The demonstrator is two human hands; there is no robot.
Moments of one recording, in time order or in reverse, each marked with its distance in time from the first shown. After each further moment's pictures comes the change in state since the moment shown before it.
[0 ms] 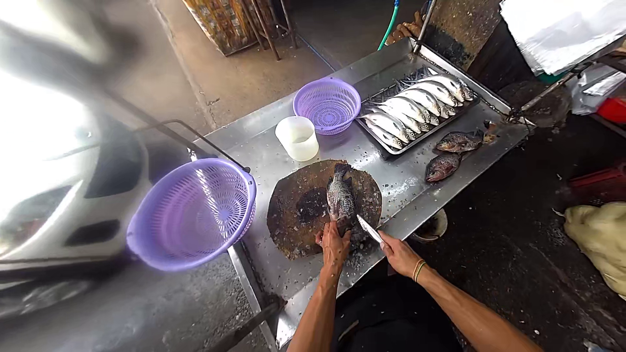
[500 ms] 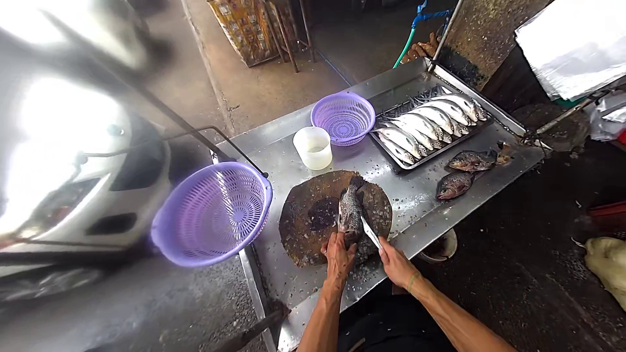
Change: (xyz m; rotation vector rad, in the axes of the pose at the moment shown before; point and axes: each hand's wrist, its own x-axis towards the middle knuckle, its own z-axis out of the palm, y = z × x) left_hand 0.000 -0.022 0.000 -0.009 0.071 0.072; right_hand 0.027 -0.022 0.014 -0.054 0.028 0.007
